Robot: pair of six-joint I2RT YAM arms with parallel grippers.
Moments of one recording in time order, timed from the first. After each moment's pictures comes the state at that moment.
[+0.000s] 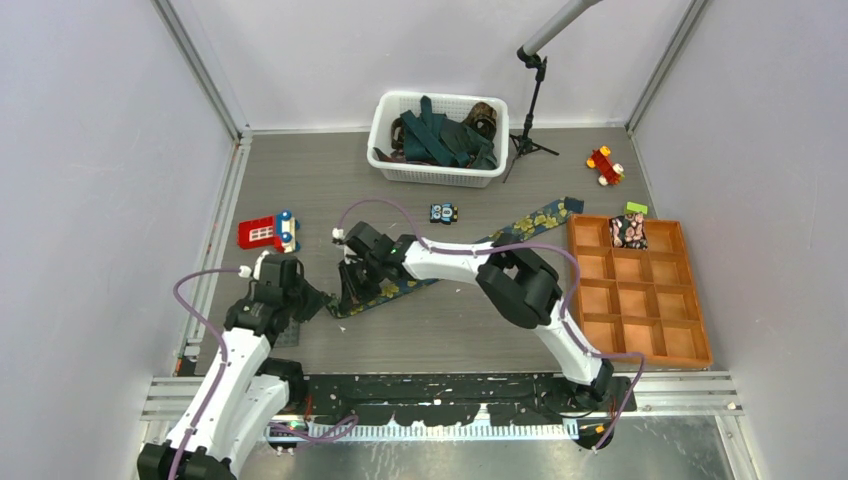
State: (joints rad) left arm -0.16 0.70 0.48 -0.68 -0.03 -1.01; right arm 1.04 2.22 1.66 -0.31 -0.41 0.64
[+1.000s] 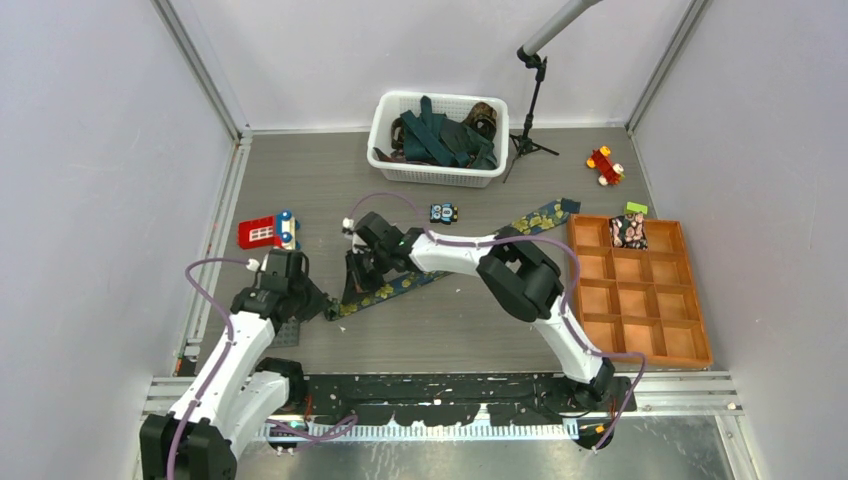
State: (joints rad) left arm -0.16 0.81 0.51 -0.70 -0.03 -0.90; right arm 0.99 2.28 1.64 -0.20 -0.52 0.73
